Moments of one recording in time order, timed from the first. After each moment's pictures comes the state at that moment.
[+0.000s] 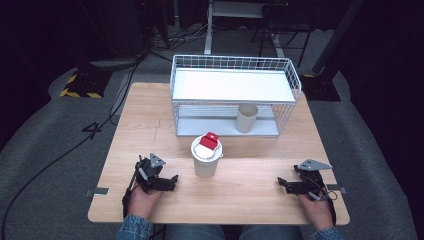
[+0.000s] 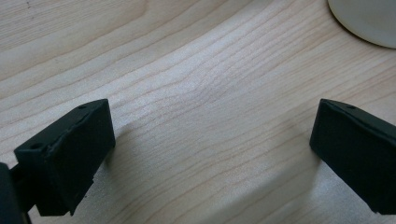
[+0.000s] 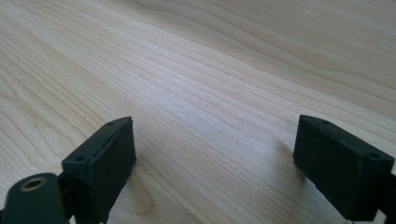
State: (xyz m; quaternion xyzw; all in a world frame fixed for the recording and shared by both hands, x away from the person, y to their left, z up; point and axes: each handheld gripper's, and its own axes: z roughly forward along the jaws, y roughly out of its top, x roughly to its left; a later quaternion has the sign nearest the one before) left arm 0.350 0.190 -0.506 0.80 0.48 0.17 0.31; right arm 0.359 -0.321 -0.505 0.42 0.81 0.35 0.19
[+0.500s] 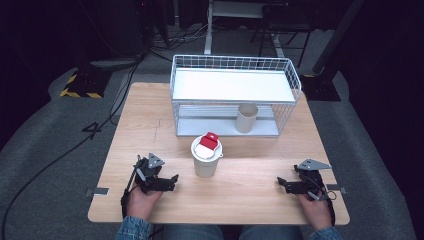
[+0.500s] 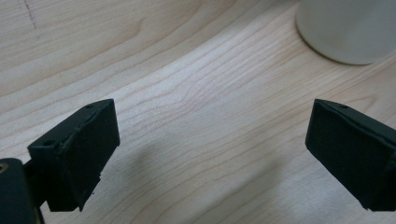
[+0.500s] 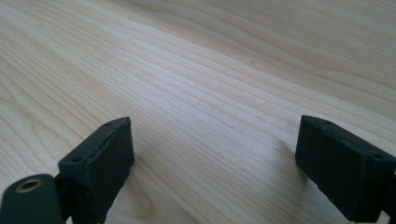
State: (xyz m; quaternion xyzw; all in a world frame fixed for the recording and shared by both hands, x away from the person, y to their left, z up) left arm 0.341 0.190 -0.488 0.80 0.46 0.17 0.34; right arm 0.360 -0.320 -0.505 0.43 0.81 0.35 0.19
